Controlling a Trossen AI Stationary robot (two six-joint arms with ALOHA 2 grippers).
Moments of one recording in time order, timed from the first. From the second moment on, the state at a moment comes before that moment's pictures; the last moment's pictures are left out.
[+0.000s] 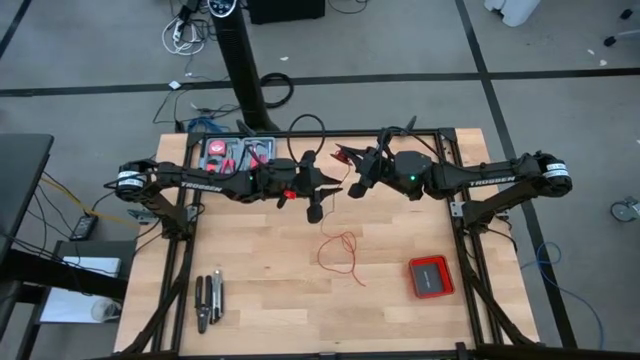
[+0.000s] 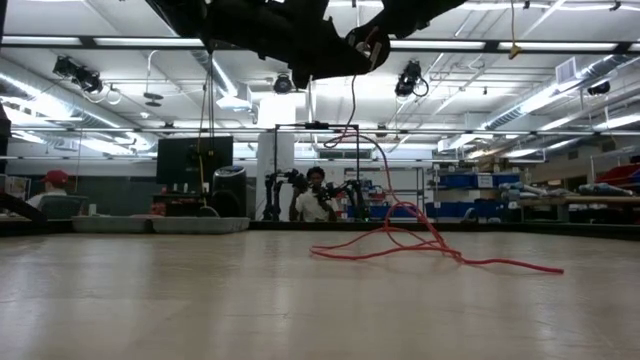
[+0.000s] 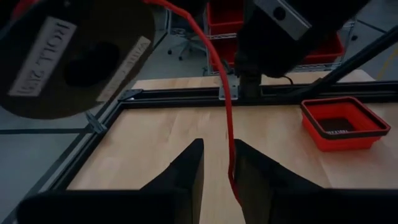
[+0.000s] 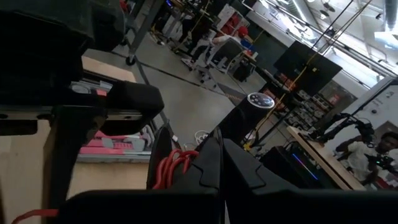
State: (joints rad) left arm 0.11 1.57 1.01 0.35 -0.05 0.09; right arm -0.02 1.27 0.96 0.21 0.64 -0.55
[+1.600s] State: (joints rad) left arm 0.11 1.58 1.10 0.22 -0.01 0.12; right arm -0.01 1.27 0.87 0.44 0.54 -0.54
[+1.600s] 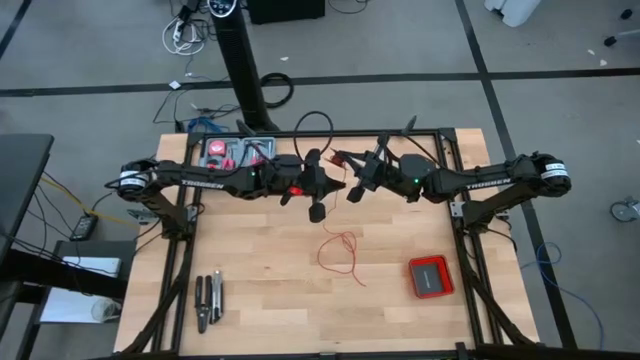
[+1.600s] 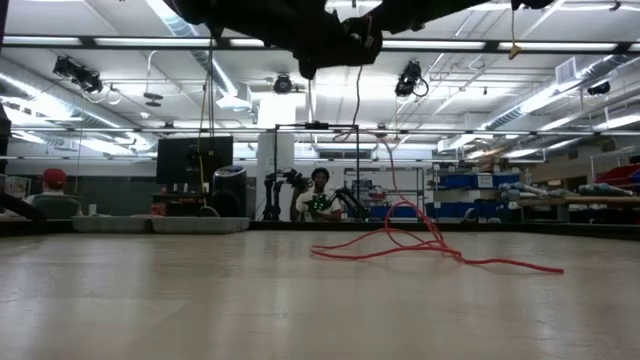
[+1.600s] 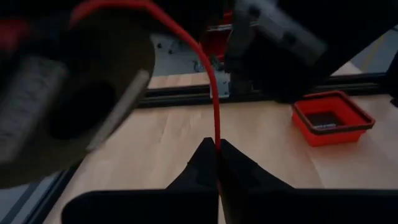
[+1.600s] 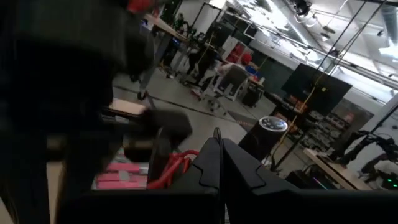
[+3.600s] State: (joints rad) left arm 0.14 1.63 1.10 0.06 -0.58 0.31; right arm 0.01 1.24 0.79 0.30 0.45 -0.40
